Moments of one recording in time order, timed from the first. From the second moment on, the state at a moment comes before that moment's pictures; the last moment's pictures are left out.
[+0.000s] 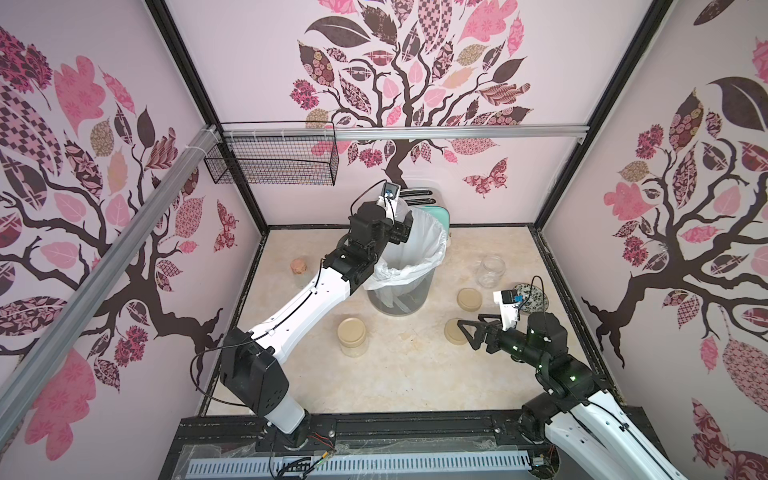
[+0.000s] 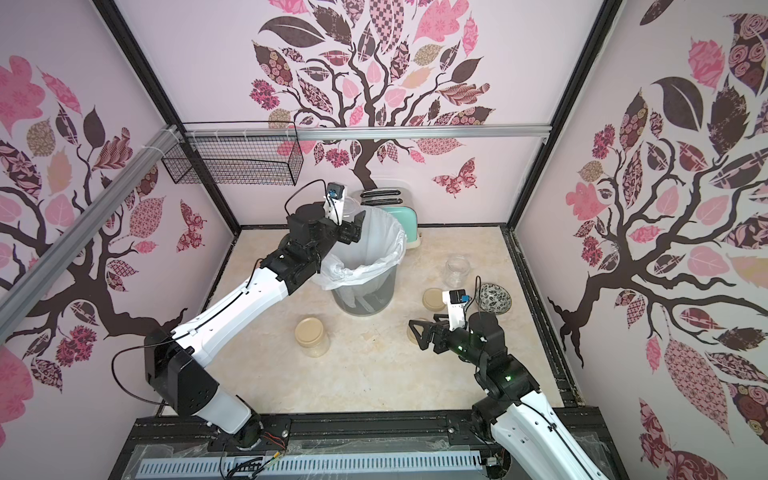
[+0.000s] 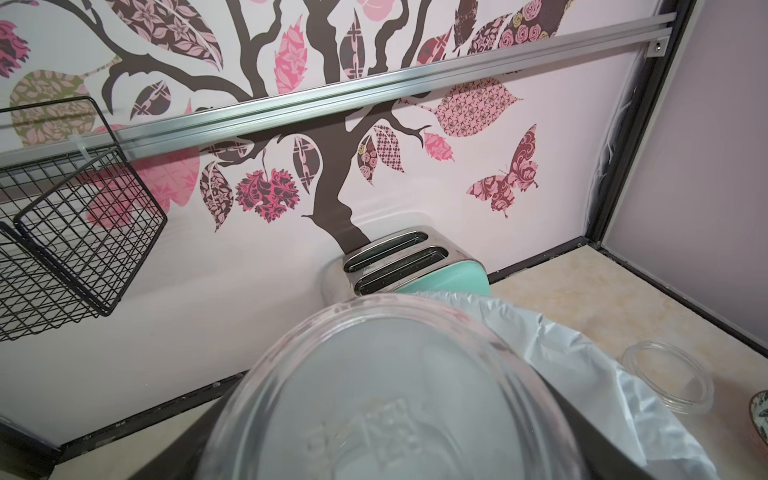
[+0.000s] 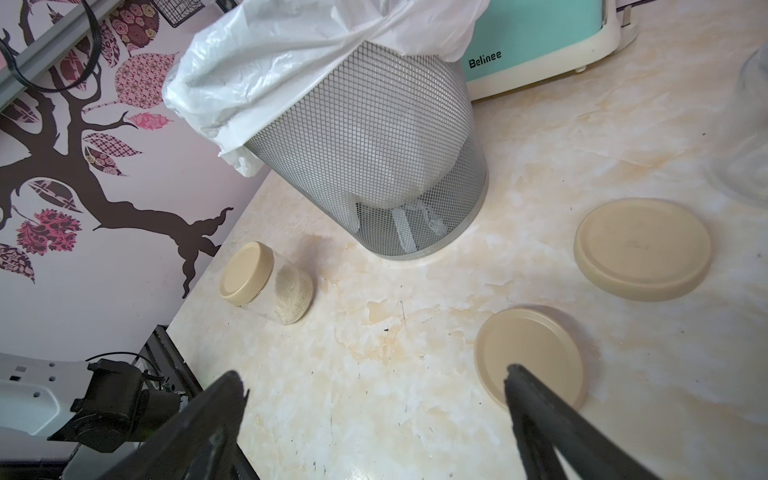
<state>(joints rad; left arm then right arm) -0.60 1.60 1.53 -0.05 -0.28 0.07 0.42 0.53 0.47 -0.31 -0.32 0.47</state>
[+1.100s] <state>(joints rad) -0.62 1.60 1.51 -0.06 -0.23 0.01 0.42 0.47 0.45 -0.29 -0.31 0.49</state>
